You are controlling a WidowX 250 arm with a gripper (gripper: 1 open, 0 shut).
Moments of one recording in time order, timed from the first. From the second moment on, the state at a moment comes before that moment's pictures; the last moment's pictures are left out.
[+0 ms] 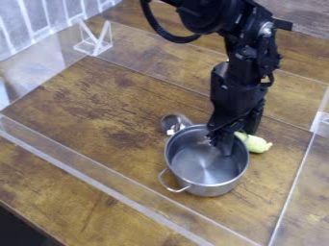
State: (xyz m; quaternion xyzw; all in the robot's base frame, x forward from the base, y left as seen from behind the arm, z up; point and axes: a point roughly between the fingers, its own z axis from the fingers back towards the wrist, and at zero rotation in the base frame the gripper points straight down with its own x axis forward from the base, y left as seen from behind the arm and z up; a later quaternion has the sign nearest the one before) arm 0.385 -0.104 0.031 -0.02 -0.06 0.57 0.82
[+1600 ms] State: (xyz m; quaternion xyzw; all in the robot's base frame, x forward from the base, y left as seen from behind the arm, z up) arm 0.389 -0.091 0.027 0.01 -0.07 0.42 0.91
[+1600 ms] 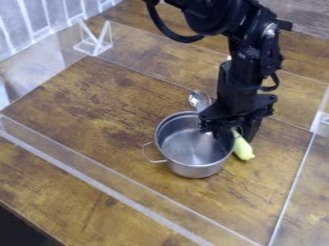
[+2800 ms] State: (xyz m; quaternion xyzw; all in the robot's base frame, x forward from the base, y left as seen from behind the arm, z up) arm 0.393 -0.106 0.030 0.03 -0.05 0.41 0.91
